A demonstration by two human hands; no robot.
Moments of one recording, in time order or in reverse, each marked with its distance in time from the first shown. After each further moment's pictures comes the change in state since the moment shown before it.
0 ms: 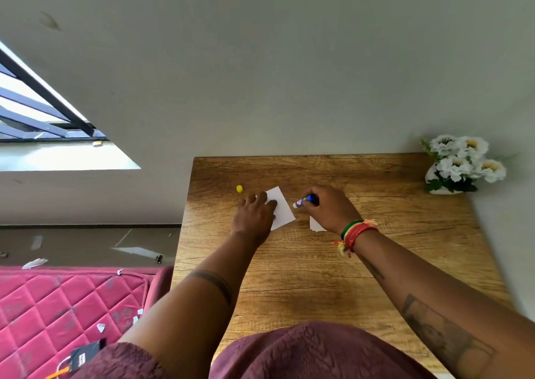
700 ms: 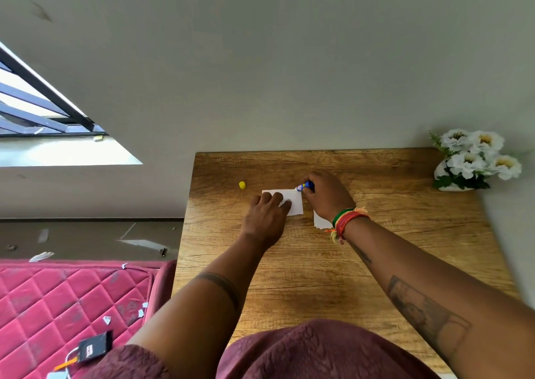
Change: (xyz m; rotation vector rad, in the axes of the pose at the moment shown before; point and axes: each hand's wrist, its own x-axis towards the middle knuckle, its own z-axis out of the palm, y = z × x) left_hand -0.001 0.015 0.000 -0.007 0.052 0.139; right_hand 0.030 -0.008 0.011 -0.150 0.075 -0.030
